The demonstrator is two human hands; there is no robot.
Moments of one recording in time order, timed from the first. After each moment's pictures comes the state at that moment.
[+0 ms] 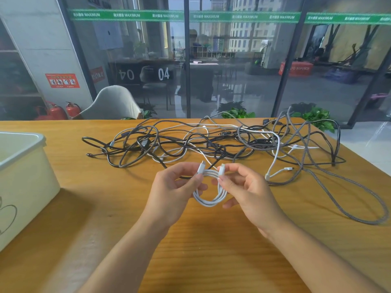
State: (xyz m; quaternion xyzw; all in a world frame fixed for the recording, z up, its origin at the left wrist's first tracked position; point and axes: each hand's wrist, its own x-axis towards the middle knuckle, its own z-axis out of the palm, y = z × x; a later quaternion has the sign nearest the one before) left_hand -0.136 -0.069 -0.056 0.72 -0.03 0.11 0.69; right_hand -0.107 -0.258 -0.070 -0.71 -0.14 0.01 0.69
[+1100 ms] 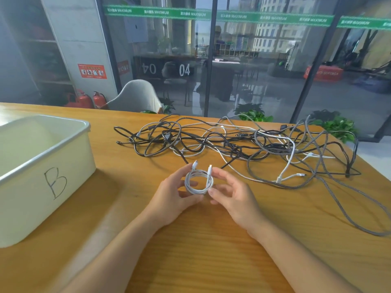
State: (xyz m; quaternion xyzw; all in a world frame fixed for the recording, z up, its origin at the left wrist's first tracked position) left_hand -0.154 -0.019 -0.088 0.83 -0.05 0.09 0.55; right_hand -0.112 -0.218 -0.094 -0.71 -0.20 0.08 0.67
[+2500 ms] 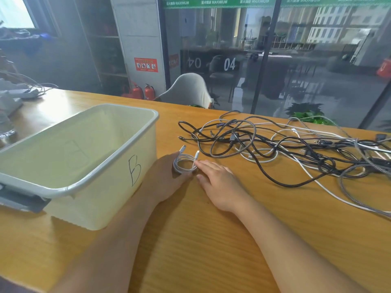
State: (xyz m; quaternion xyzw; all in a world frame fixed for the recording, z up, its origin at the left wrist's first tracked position) left_hand -0.151 0.176 -0.098 0.93 0.14 0.16 0.30; right_hand -0.070 -0.001 -0.101 -0.89 -0.41 0.01 0.22
